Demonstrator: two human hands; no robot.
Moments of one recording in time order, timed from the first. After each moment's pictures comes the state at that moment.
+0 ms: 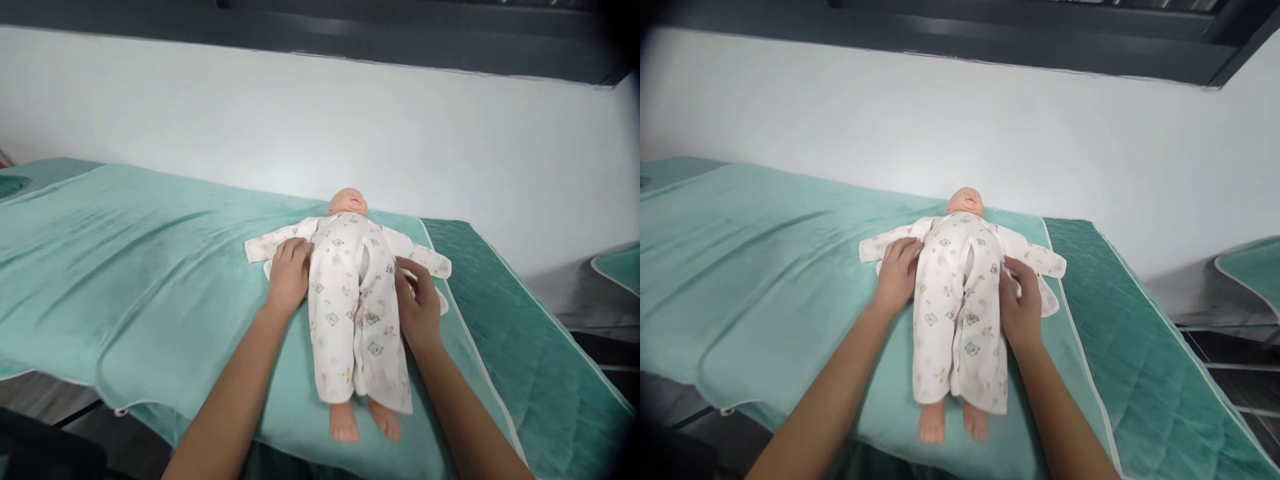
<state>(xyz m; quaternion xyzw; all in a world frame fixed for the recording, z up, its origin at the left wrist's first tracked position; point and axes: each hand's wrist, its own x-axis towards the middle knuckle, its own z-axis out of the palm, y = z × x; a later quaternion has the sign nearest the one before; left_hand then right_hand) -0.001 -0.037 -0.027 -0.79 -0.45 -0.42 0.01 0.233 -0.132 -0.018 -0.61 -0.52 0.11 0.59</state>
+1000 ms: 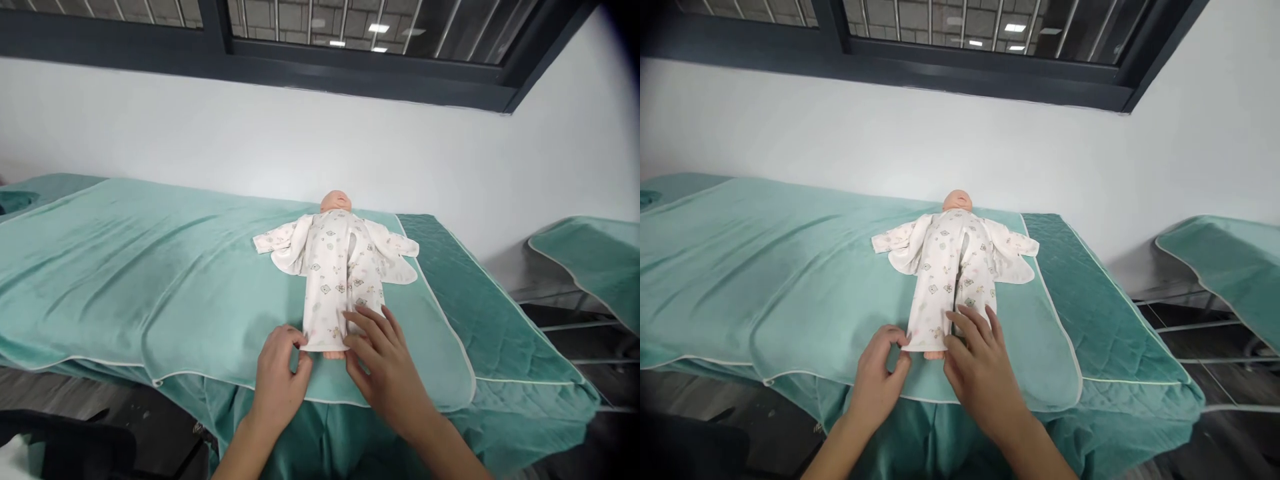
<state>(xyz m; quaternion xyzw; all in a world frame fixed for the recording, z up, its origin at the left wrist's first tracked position) -0.053 -0.252 -0.032 -0.75 -0.46 -0.43 -0.20 0.146 -0.292 0.014 -0.53 -0.80 -0.07 0.29</state>
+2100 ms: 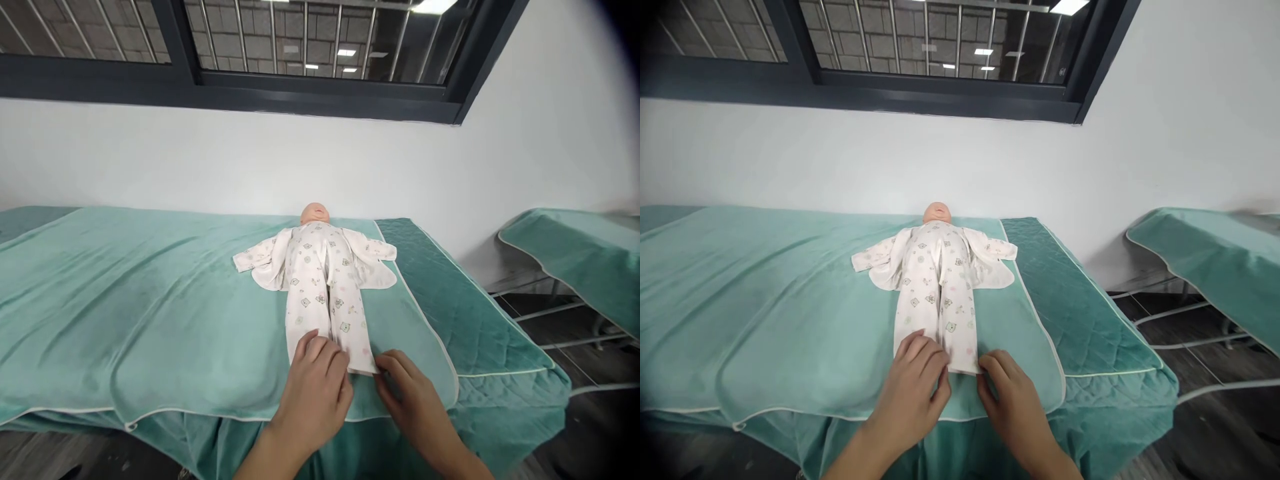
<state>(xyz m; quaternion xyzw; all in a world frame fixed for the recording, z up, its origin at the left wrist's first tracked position) 0.011 -0.258 0.003 -0.90 -0.29 -0.30 -0.09 0.207 -0.329 -0.038 -0.61 -0.71 0.07 0.35</state>
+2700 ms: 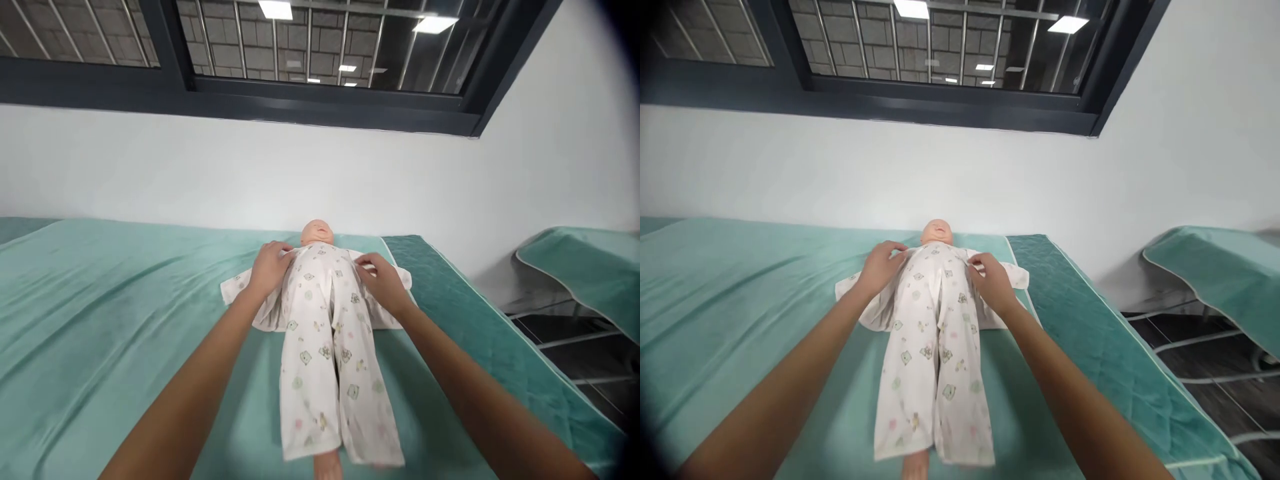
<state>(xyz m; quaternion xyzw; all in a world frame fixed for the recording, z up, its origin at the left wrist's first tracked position) 0.012 0.040 0.046 -0.79 -0.46 -0.37 -0.14 0.271 -0.064 0.024 -0.61 -0.61 0.12 0.49</state>
